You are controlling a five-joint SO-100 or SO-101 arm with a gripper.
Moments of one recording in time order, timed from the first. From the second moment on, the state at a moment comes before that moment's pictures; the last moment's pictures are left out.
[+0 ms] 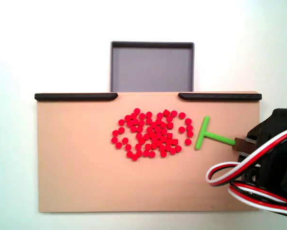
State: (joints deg) arm 24.3 57.4 61.0 86.4 -184.2
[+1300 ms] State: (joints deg) arm 22.2 57.4 60.9 86.5 -184.2
